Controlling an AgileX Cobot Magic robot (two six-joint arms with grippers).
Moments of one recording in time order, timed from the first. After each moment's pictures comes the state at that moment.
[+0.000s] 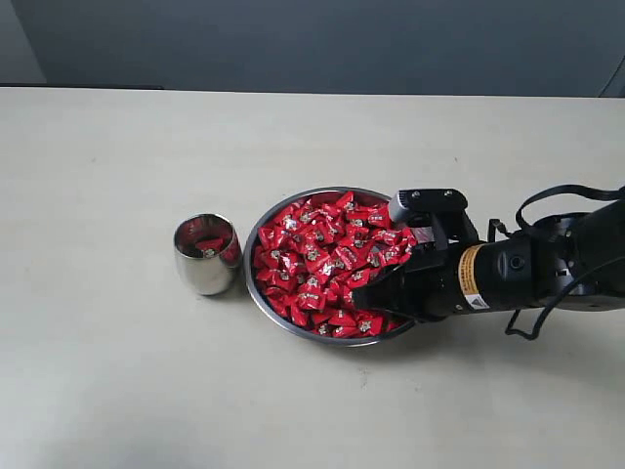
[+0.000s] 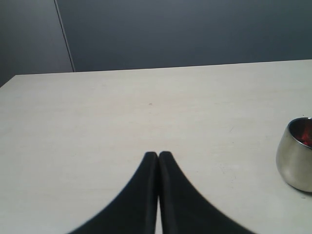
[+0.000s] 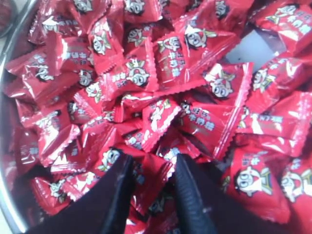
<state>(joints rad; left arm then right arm) 0.12 0.00 0.00 0.05 0.29 -0.02 0.58 1.81 -0.59 -1.05 -0.42 1.22</state>
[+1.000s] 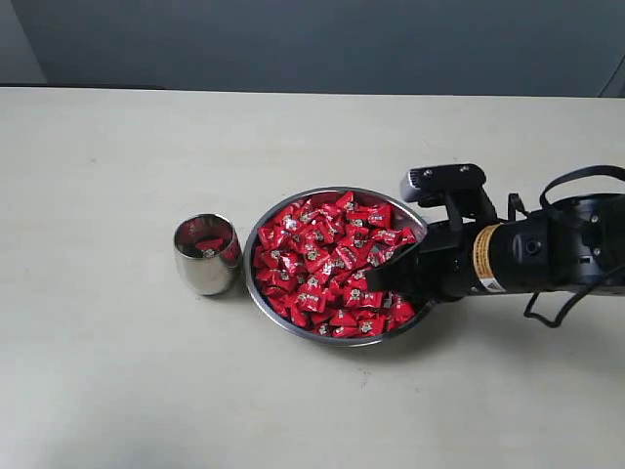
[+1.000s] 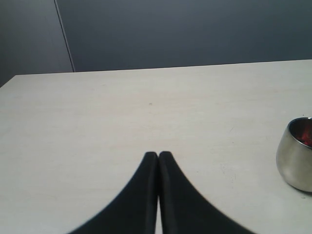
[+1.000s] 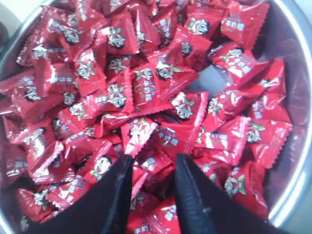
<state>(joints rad) 0.12 0.00 0.00 0.05 0.29 -0.02 0.58 1.70 -0.60 -1.10 -0.29 1.25</state>
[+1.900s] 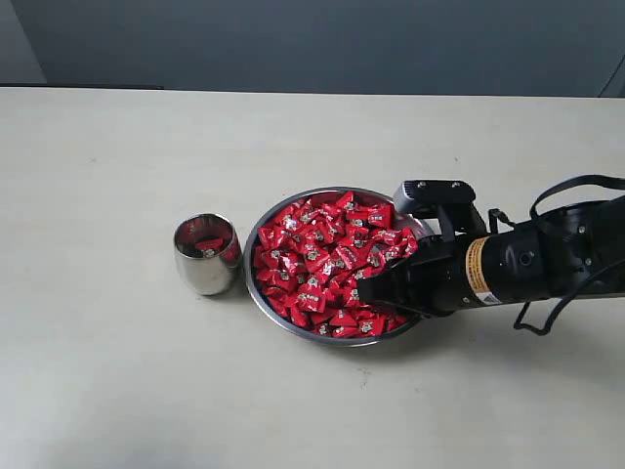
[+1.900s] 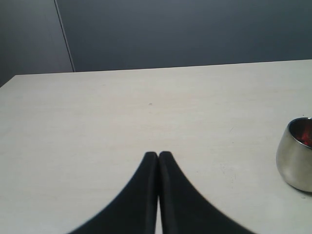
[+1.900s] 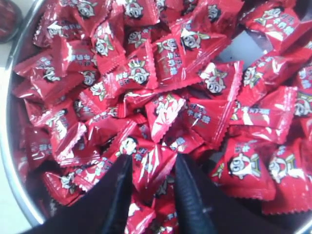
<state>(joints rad) 0.12 0.00 0.00 0.05 0.29 -0.02 0.58 1.74 -0.60 -1.22 -0.36 1.43</state>
